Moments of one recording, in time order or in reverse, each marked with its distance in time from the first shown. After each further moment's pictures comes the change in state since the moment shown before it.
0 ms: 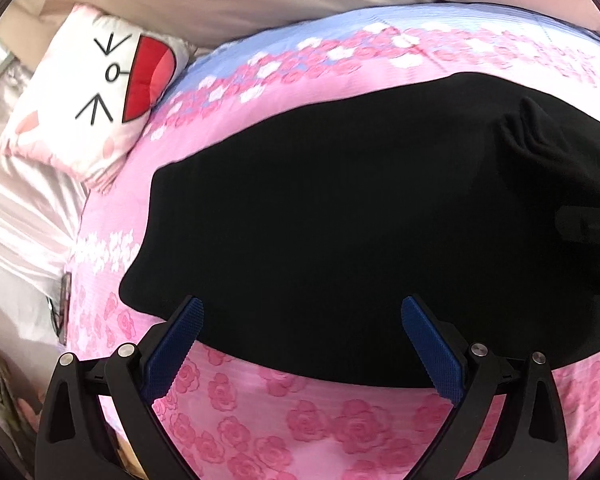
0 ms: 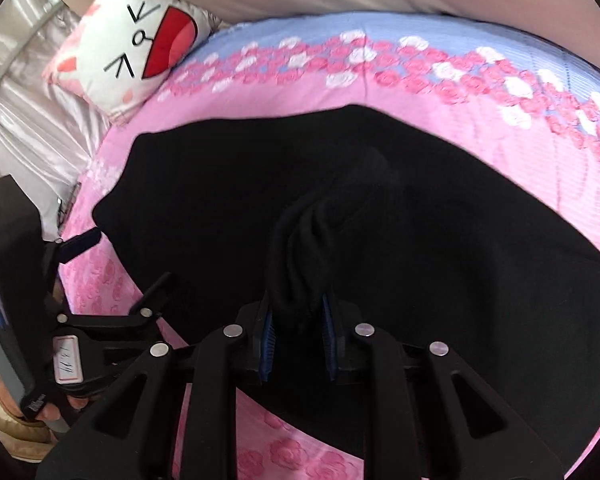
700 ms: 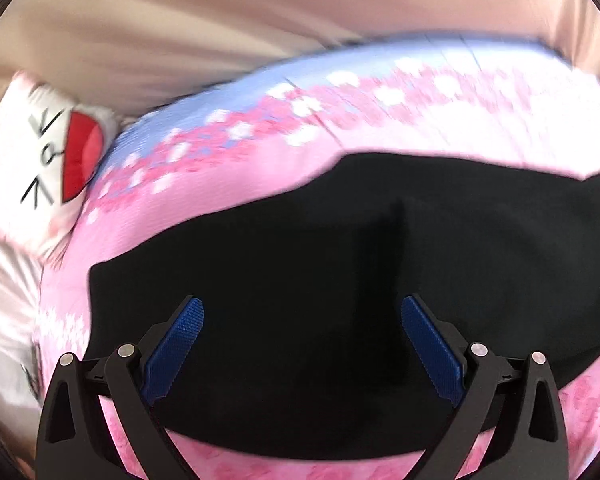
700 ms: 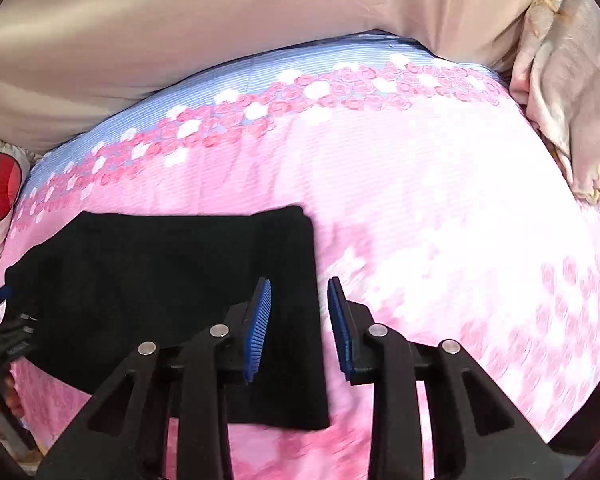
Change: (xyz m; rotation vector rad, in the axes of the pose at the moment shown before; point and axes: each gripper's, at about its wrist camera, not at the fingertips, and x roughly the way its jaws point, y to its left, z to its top) left arm -0.022 -0.083 0.061 0.147 -0.106 -0.130; right arm -0.139 -0.180 -0.071 0.413 -0.183 -0.424
